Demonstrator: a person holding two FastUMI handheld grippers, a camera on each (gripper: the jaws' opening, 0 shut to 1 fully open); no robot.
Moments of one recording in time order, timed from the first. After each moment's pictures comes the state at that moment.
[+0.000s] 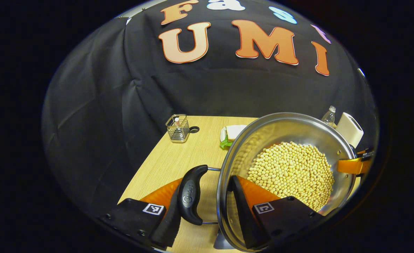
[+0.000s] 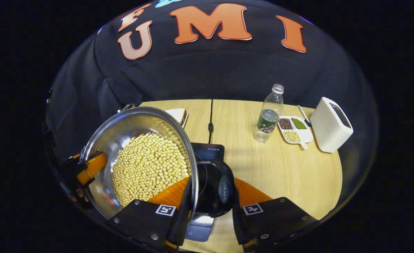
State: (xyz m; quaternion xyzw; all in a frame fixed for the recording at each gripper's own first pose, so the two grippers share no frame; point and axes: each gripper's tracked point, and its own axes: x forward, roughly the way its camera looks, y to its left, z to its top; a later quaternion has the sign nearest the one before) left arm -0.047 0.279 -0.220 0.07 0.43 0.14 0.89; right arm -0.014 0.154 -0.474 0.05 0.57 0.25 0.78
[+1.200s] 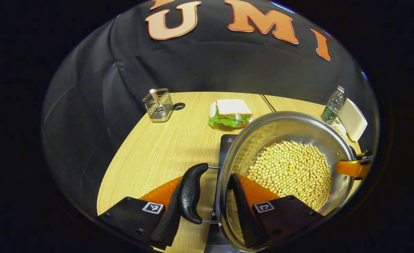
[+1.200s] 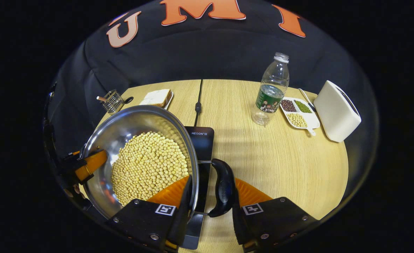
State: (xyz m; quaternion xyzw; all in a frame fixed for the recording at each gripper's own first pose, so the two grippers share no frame) left arm -0.037 0.284 -0.232 0.05 0.50 0.12 0.86; right arm -0.023 0.163 -0.472 0.03 0.62 0.23 0.75
